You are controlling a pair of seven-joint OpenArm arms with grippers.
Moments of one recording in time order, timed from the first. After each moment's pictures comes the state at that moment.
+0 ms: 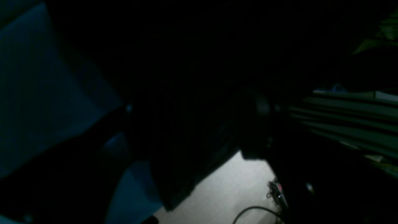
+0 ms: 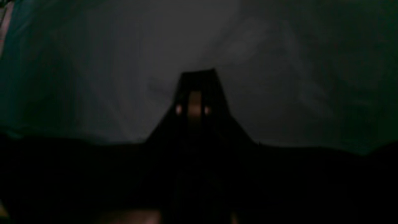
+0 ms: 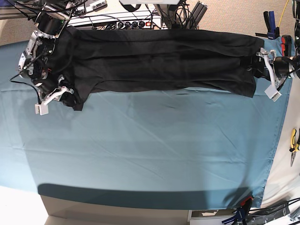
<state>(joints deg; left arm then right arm) 14.1 -41.5 -11.7 87.8 -72.7 -37.7 73.2 2.5 16.8 33.8 77.1 44.6 39.2 -59.1</state>
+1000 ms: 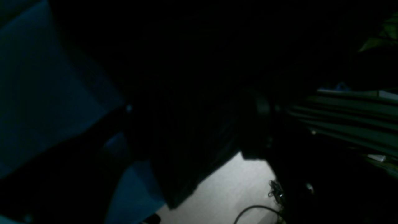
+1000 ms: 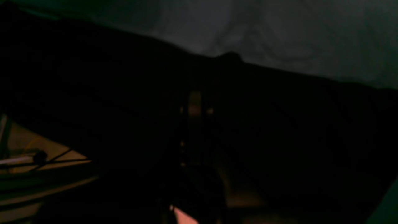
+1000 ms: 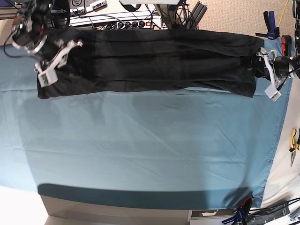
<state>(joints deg) 14.1 -41.5 -11.6 87.8 -71.8 -37.7 73.2 -27.7 17.0 33.7 121.4 49.2 39.8 -63.0</state>
